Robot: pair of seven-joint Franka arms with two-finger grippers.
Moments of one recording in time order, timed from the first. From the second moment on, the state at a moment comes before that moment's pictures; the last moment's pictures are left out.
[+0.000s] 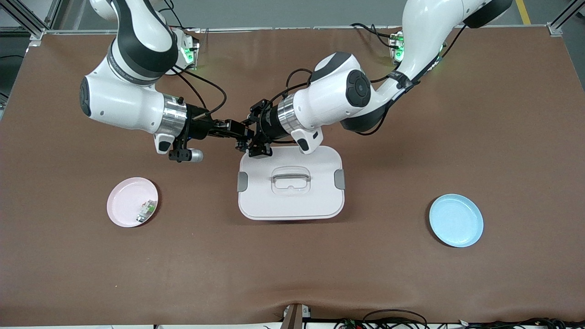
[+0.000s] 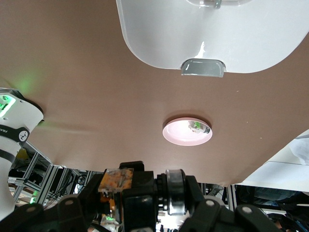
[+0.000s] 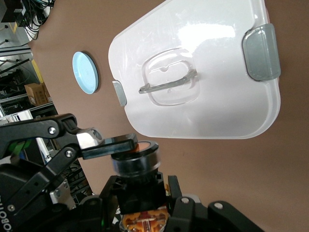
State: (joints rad) left arm -0.22 0.68 -0.78 -1.37 -0.25 2.43 -2.20; right arm 0.57 0.14 -0.17 -1.86 0.92 2.04 0.21
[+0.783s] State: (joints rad) left arm -0.10 0.60 -0.77 -1.34 -0.25 2.38 -2.14; right arm 0.47 0.14 -0.19 -1.82 0.77 1.82 0.13
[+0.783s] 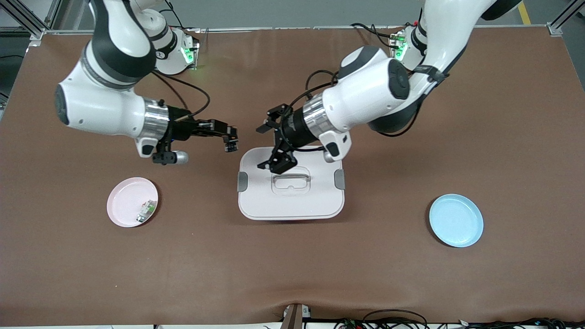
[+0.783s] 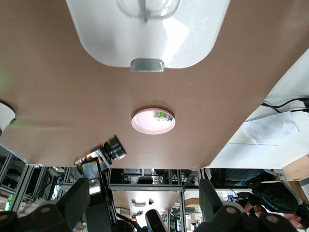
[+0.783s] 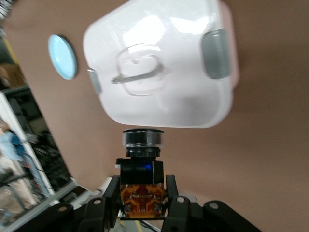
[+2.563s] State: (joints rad) left arm 0.44 0.50 -0.77 -1.34 0.12 1.71 -0.97; right arm 0.05 0.36 -0.20 -1.82 0.11 2.28 -1.38
